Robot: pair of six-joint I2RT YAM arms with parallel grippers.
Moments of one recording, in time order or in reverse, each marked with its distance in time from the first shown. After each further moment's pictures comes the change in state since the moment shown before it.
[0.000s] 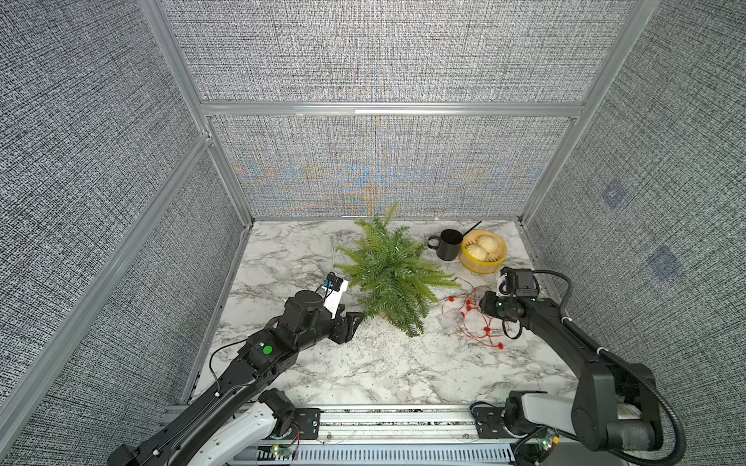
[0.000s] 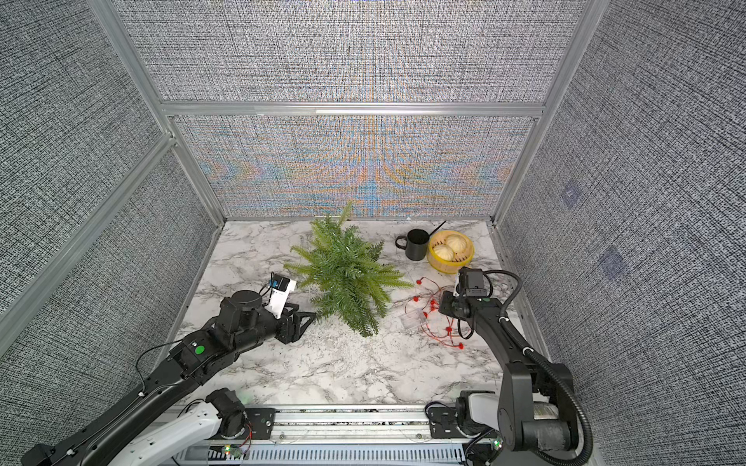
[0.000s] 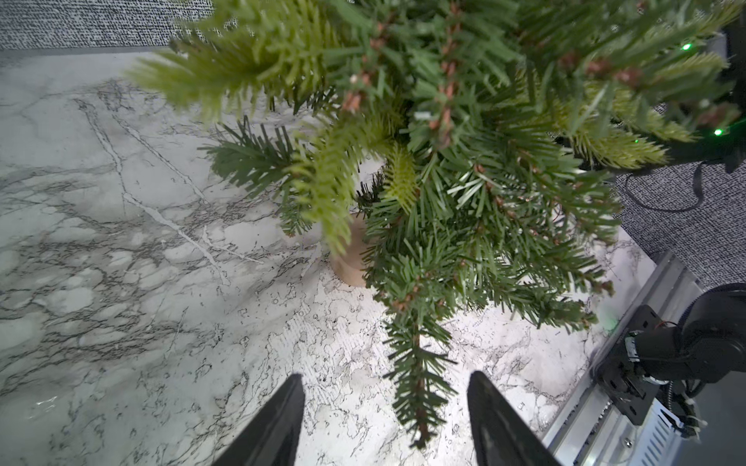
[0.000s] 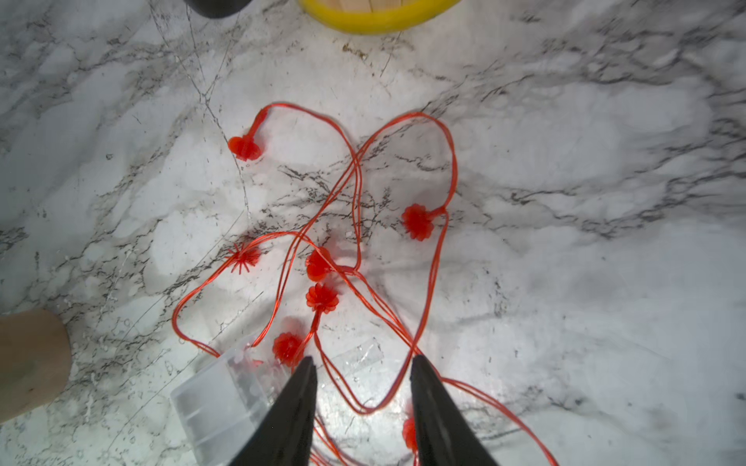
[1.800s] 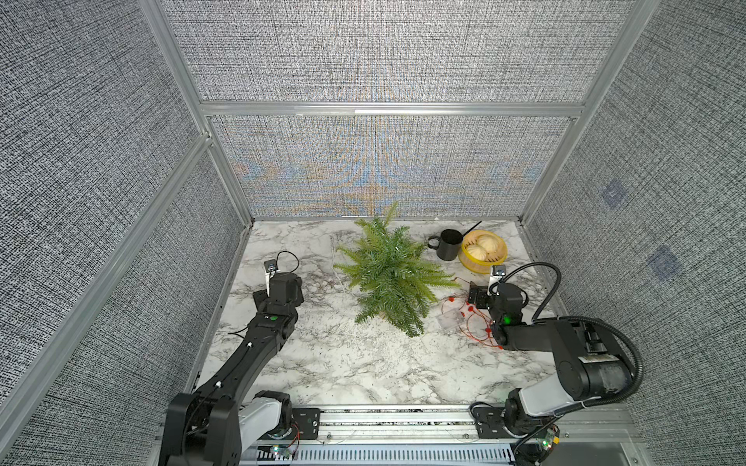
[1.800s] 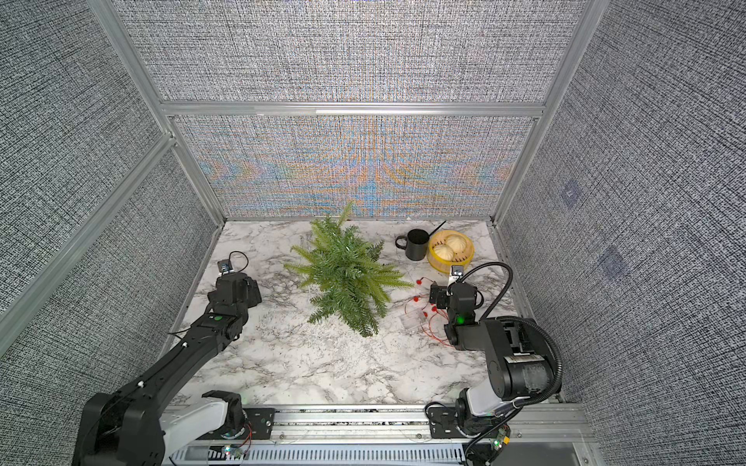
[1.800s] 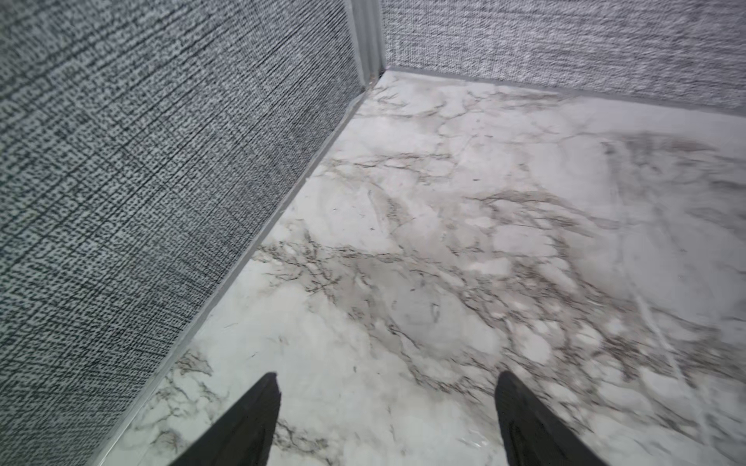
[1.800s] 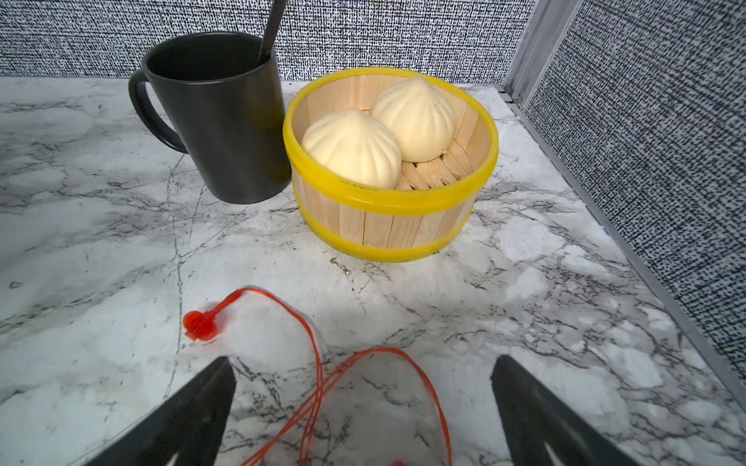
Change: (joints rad) left arm 0.562 0.370 -0.146 0.416 -0.640 0.065; right arm 0.057 0.301 -0.337 1.199 0.214 -0.280
